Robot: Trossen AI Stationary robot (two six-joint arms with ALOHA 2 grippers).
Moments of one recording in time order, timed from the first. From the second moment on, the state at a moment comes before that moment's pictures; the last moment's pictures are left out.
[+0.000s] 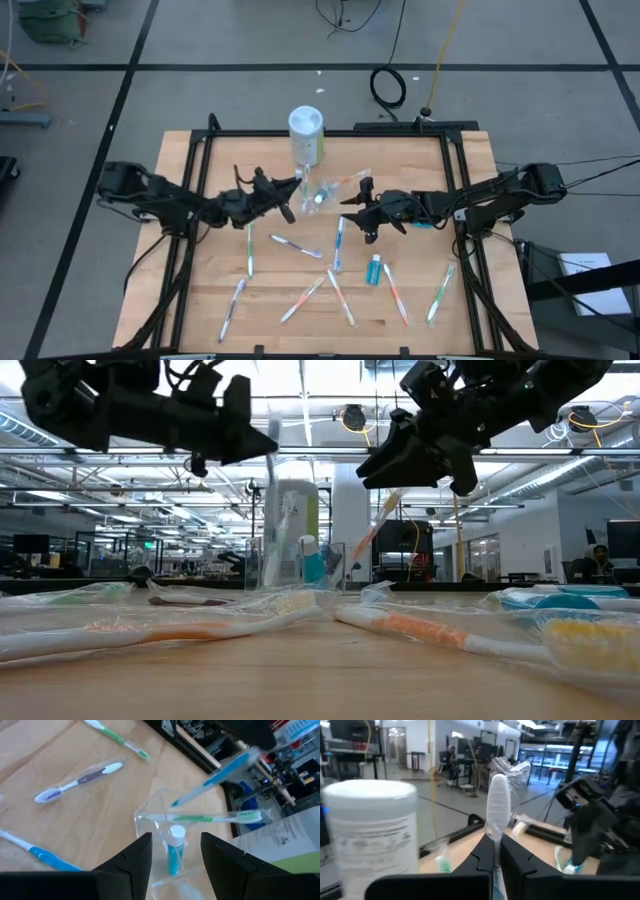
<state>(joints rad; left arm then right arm) -0.05 1.47 0.46 1.11 -0.63 -0.06 0.05 1.39 0.66 0.34 0.23 -0.62</state>
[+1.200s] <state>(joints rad) -0.06 1.49 0.49 0.99 -0.76 -0.14 0.05 1.39 0.66 0.37 0.23 -0.01</state>
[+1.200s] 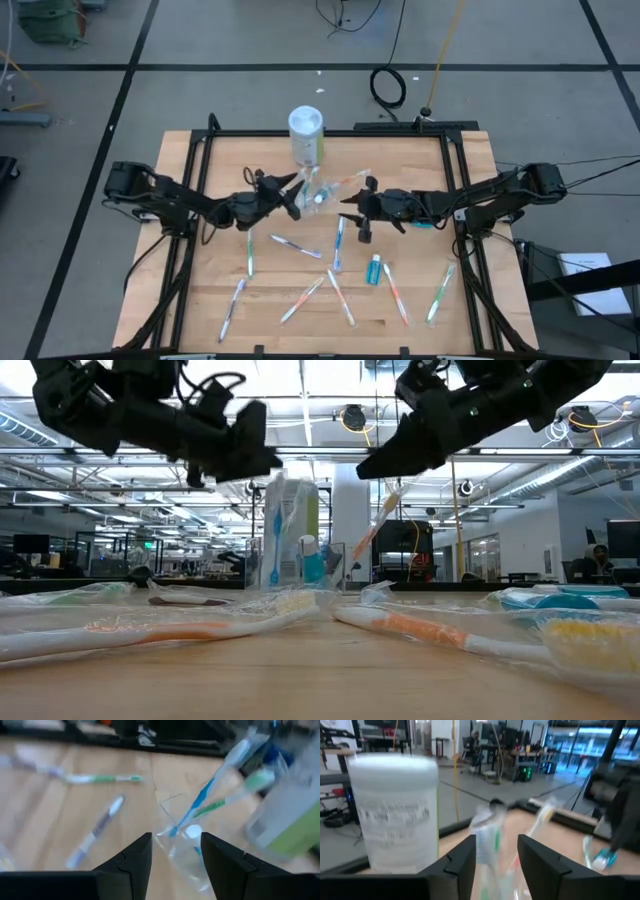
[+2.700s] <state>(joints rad) -0.06 1.35 0.49 0.67 -0.65 -0.34 0.15 1.81 0.81 0.21 -0.18 -0.63</state>
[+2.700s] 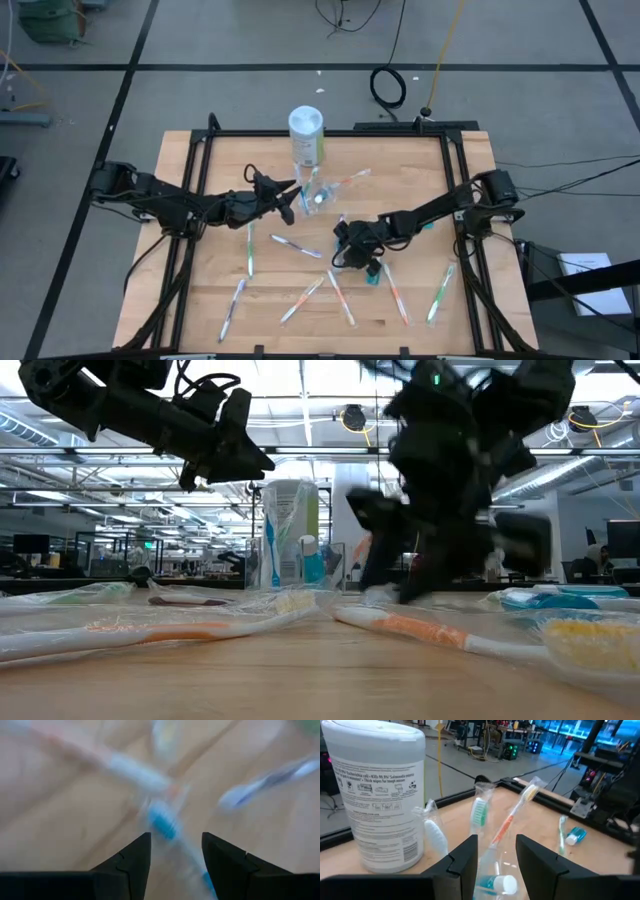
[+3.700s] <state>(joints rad) -0.06 1.35 0.49 0.60 -0.60 -0.45 0.10 1.78 0.81 0.24 -0.11 -0.75</state>
